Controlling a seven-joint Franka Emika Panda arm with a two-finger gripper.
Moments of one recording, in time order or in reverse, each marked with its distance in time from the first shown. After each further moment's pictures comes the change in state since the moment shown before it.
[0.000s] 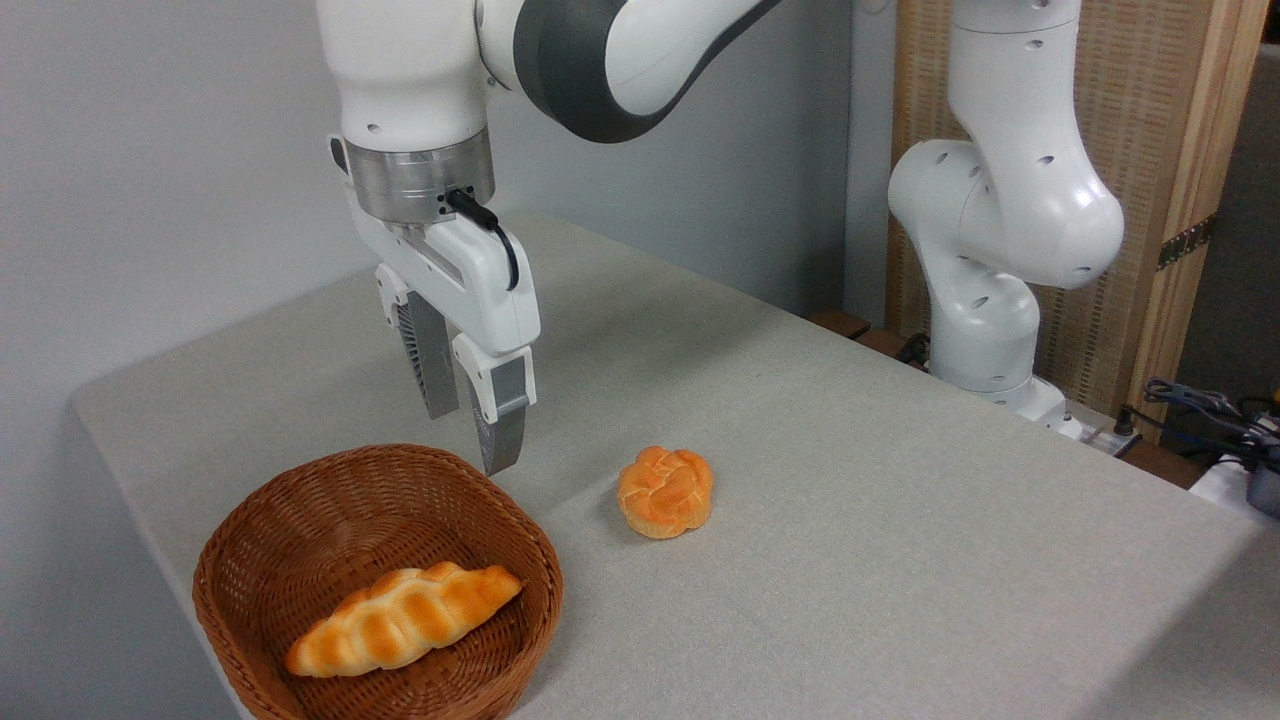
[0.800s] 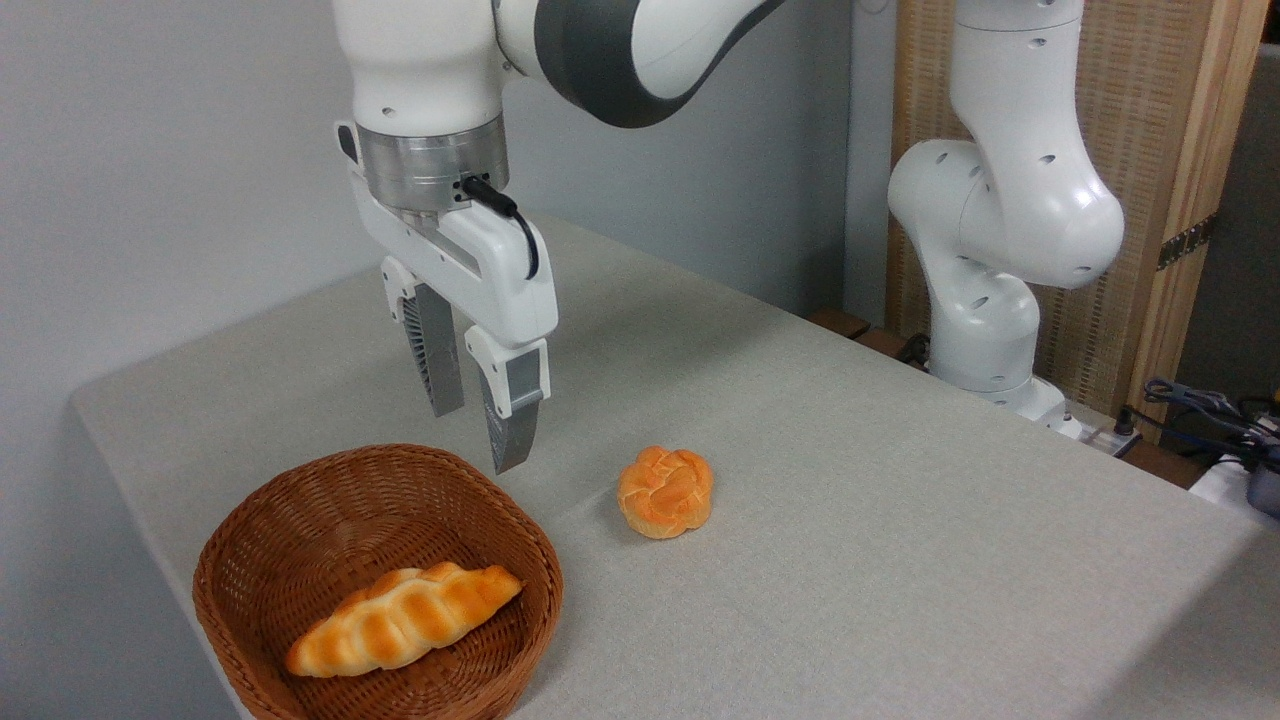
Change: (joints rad) arm 0.004 -0.022 0.026 0.000 0.000 -0.003 0.000
